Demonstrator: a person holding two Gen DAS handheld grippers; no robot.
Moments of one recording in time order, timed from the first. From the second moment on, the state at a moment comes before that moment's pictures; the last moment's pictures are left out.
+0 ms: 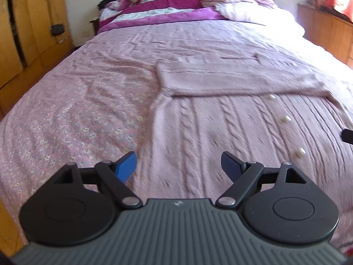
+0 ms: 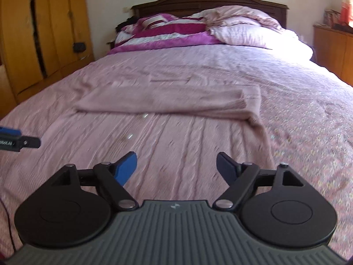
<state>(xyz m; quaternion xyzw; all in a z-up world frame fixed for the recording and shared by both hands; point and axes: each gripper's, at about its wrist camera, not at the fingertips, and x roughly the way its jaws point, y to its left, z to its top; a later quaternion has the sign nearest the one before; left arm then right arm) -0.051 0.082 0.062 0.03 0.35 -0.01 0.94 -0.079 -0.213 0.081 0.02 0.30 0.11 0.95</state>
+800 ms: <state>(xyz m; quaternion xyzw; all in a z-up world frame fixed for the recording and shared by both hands) -0.105 -0.022 -0.019 0.37 0.35 -0.19 0.84 -0.115 -0.191 0.059 -0.02 0.35 0.12 0.93</state>
